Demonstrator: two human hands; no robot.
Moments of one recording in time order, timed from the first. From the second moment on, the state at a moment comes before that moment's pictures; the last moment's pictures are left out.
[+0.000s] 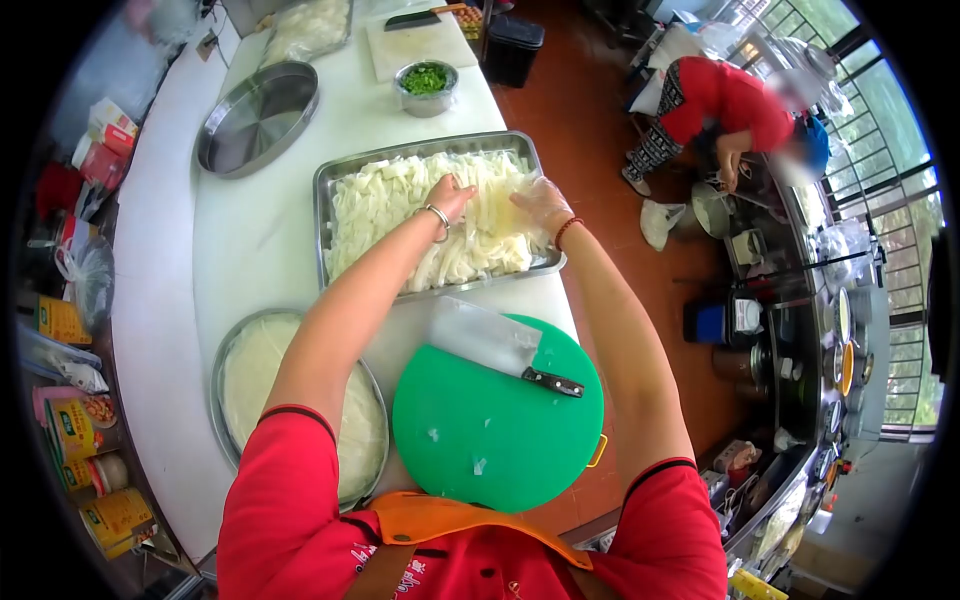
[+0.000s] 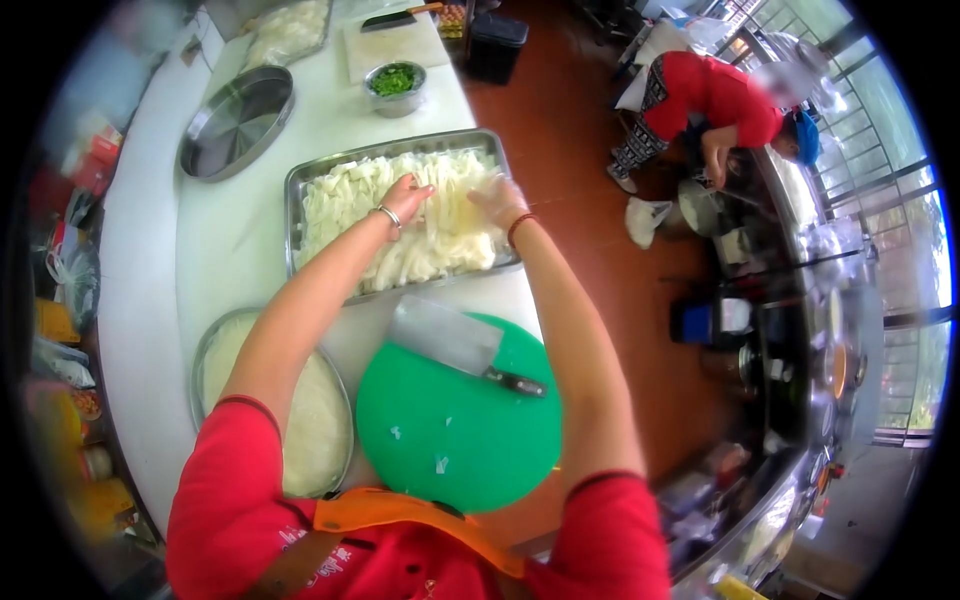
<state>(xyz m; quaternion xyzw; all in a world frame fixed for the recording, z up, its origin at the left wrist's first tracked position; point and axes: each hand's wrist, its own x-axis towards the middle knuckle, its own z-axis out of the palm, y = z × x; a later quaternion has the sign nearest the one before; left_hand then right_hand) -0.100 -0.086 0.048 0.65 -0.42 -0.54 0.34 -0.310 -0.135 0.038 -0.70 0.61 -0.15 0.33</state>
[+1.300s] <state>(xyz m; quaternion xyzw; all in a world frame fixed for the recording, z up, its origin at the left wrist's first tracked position) 0.198 0.220 -0.049 0.83 -0.54 -0.01 0.10 -0.445 0.383 0.098 -0.56 0.65 -0.37 0.34</state>
